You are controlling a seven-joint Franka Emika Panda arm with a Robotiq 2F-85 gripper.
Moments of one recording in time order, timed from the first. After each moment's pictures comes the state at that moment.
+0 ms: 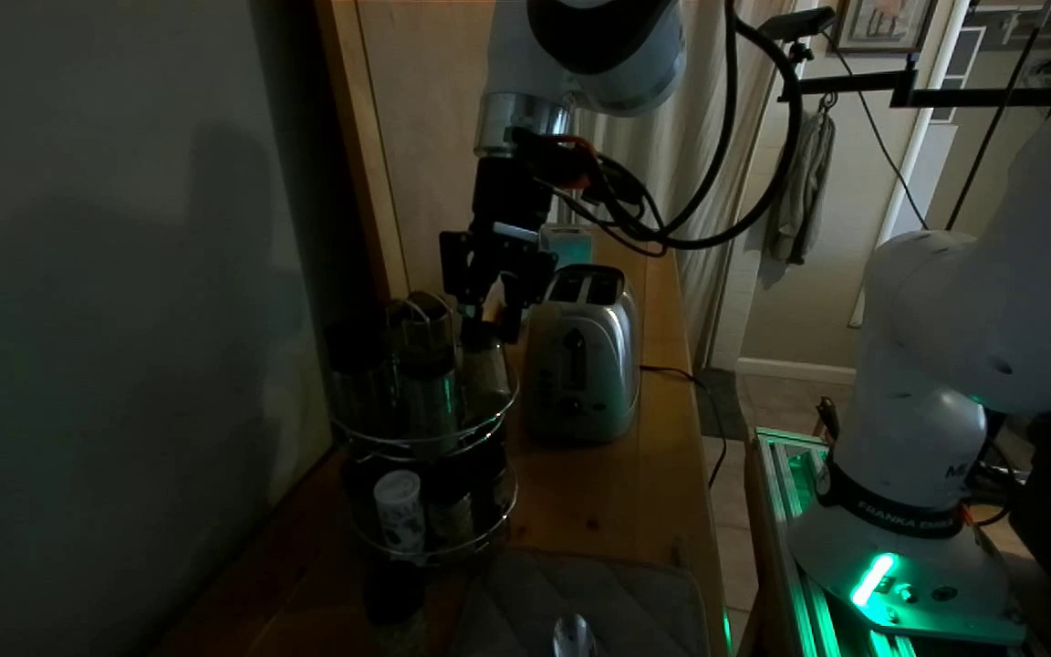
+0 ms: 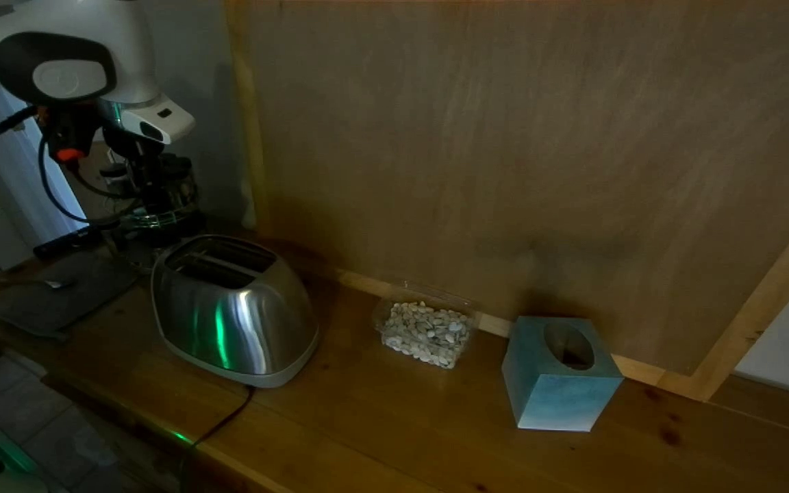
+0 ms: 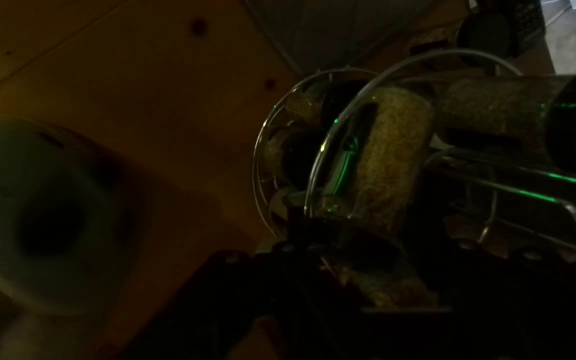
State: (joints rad) arm 0.02 -0.42 0.05 -2.49 0.40 2.13 0.39
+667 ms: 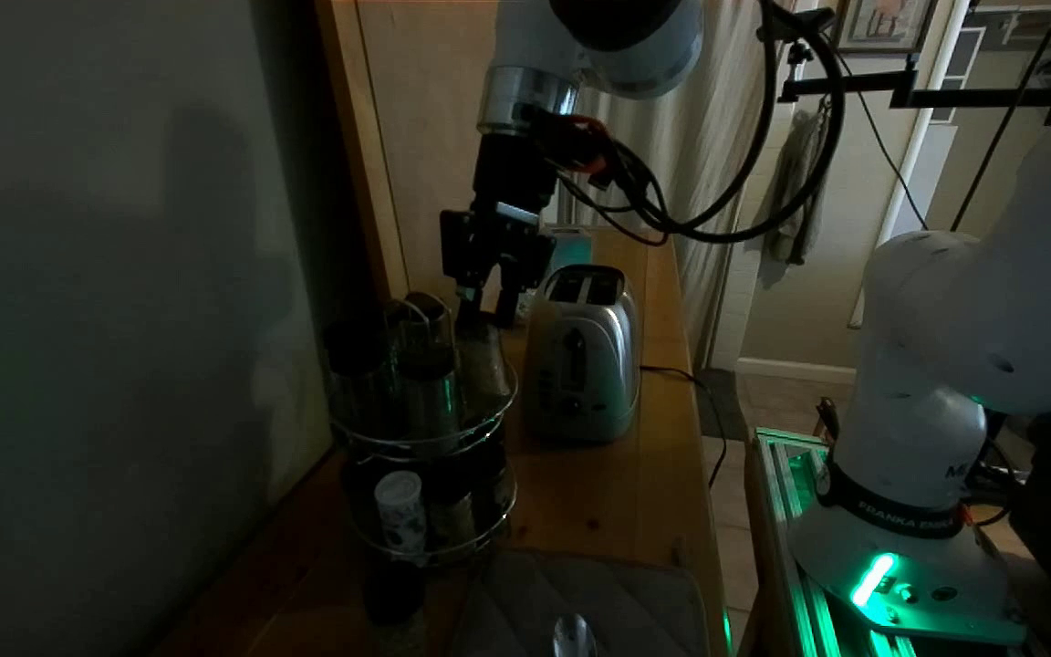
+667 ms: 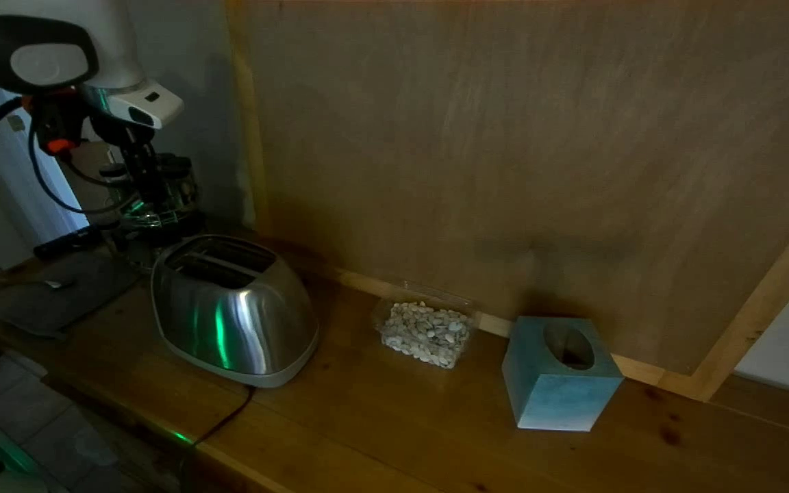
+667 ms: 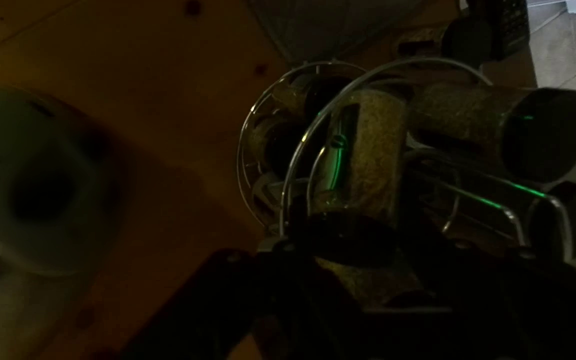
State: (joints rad) arm 0.03 -0.48 0.07 -2.49 0.39 2.14 0.36
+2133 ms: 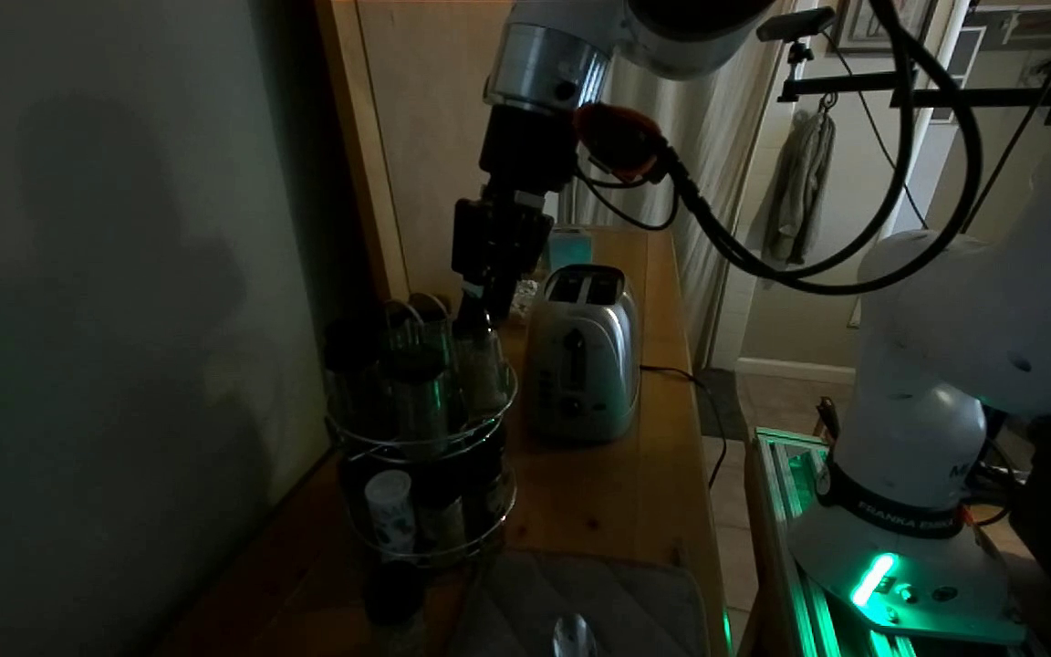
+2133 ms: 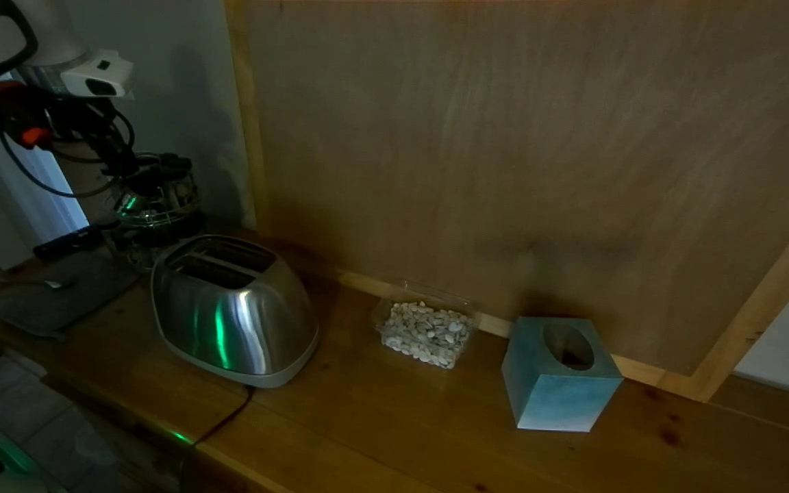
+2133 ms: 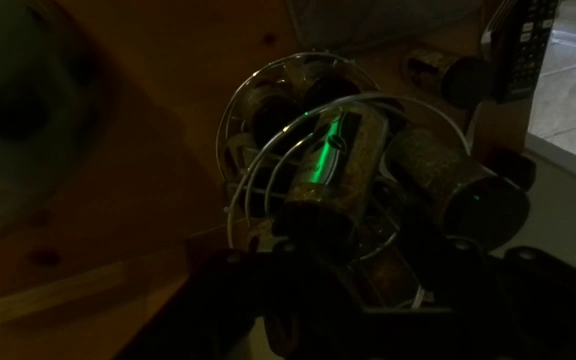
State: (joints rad) arm 0.09 -0.59 0.14 -2.54 0.28 2.22 0.26
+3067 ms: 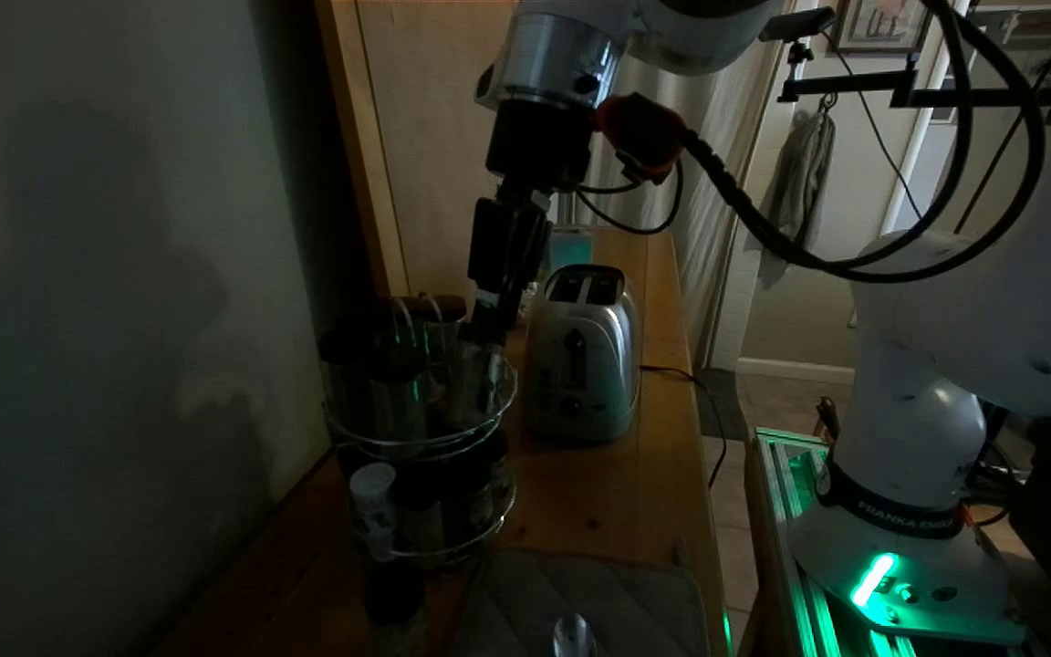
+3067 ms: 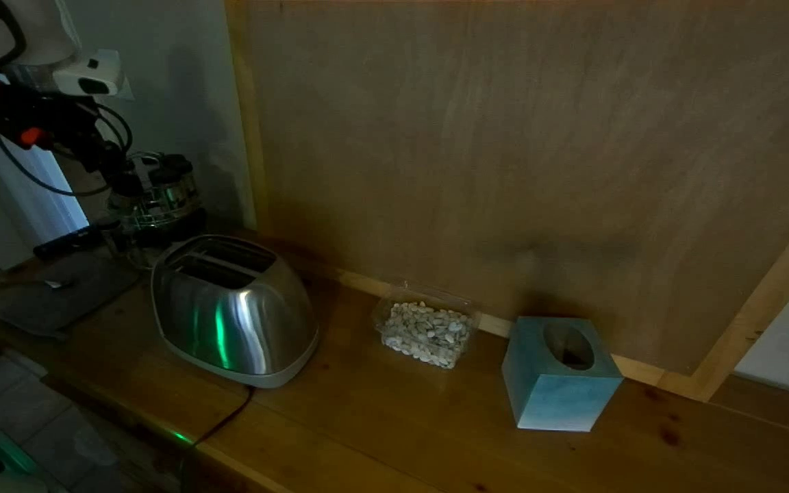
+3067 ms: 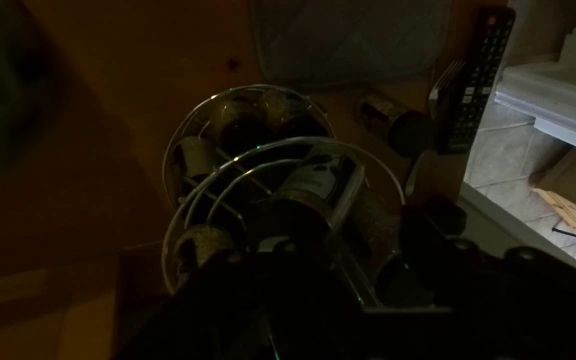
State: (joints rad) arm 0.18 -0.61 0.10 -2.55 0.34 2.18 0.11
